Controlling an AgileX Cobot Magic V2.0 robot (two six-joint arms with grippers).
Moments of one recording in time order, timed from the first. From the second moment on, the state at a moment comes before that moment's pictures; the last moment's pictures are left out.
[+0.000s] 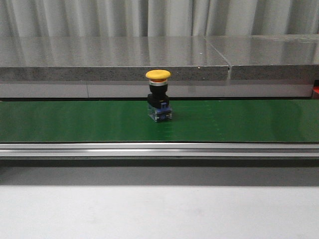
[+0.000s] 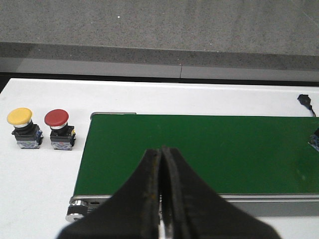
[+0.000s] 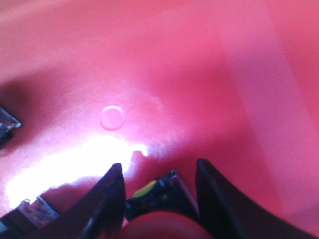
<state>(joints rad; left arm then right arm) -0.04 0.48 -0.66 -0.09 0.64 0.02 -0.62 2.17 -1.67 0.21 0.65 -0.27</state>
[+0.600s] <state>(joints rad) -0.04 0.48 -0.66 -0.09 0.64 0.02 -0.62 2.04 -1.67 0.23 0.62 -0.27</state>
